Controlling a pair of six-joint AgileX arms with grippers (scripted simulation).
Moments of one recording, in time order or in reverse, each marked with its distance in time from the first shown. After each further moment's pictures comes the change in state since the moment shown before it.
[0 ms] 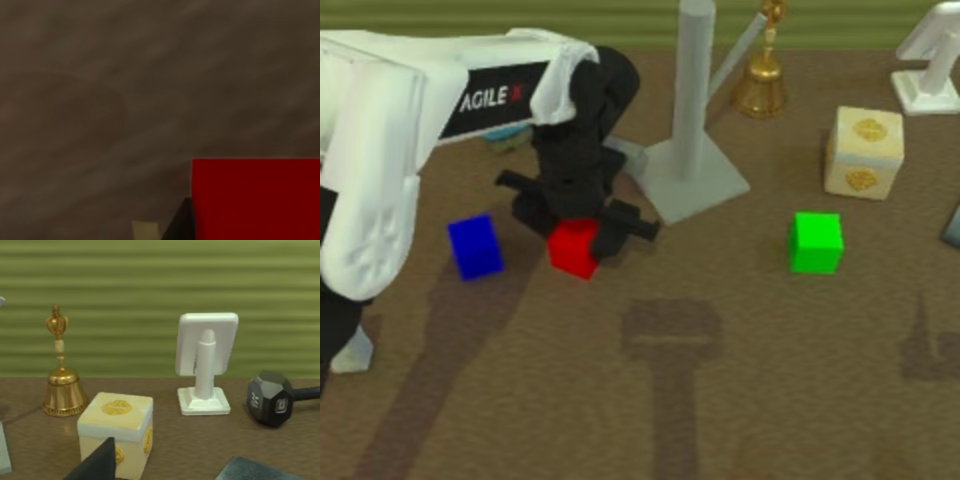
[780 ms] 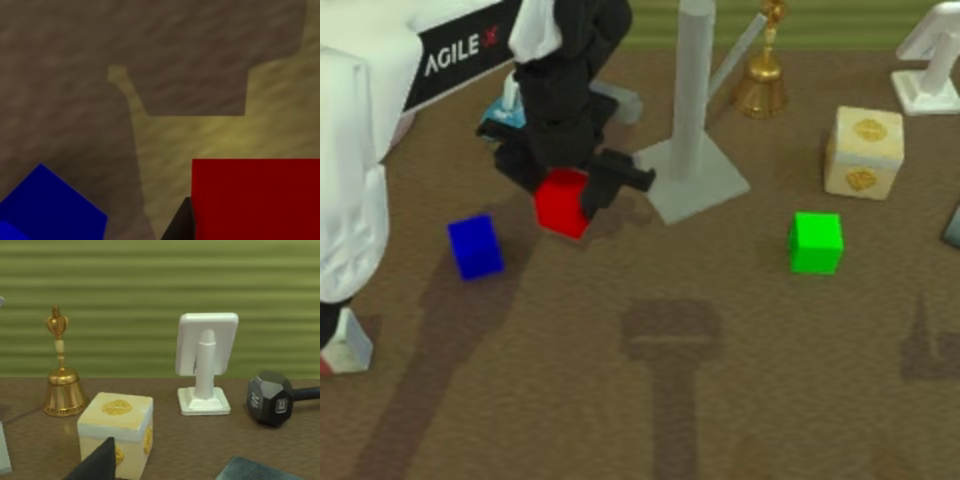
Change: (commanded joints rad) left arm 0.021 -0.096 0.167 -0.237 -0.001 -0.001; right arm 0.000 0.000 0.000 0.000 0.000 0.000
